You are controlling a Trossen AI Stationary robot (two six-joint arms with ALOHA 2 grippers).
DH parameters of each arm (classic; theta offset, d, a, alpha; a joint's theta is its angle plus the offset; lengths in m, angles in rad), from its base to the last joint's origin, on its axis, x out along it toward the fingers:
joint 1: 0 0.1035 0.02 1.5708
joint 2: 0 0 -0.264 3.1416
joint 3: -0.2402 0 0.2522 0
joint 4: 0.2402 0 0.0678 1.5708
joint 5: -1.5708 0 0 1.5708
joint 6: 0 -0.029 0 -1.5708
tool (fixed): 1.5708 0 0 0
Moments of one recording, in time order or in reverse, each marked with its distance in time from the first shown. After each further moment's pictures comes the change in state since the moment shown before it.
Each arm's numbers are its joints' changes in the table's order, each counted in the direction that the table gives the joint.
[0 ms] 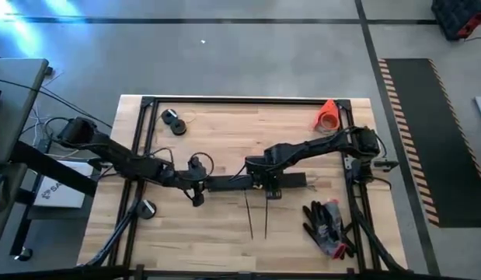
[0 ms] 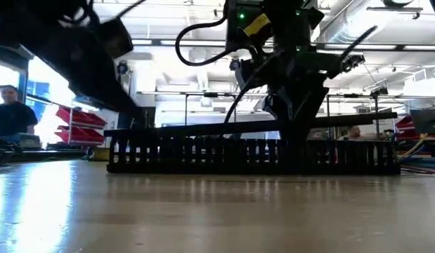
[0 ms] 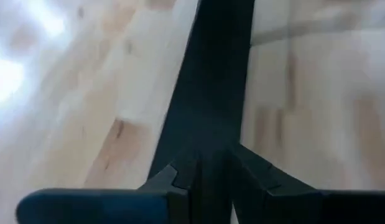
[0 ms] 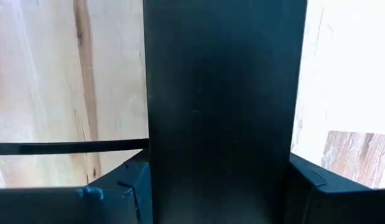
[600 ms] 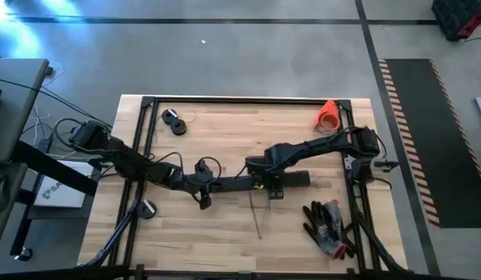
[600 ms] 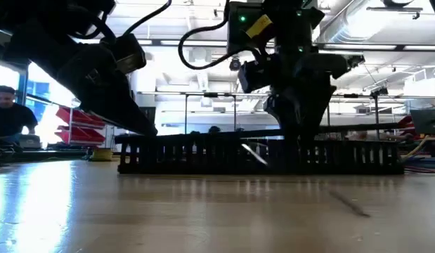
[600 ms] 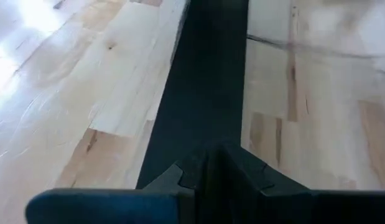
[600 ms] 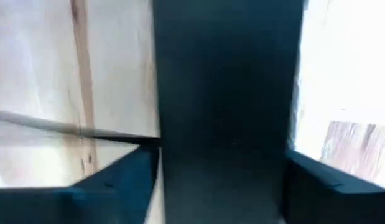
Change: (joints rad) left arm 0.001 -0.164 -0.007 -0.129 -0.031 0.031; right arm -0.003 0.000 -0.002 0.041 0.001 0.027
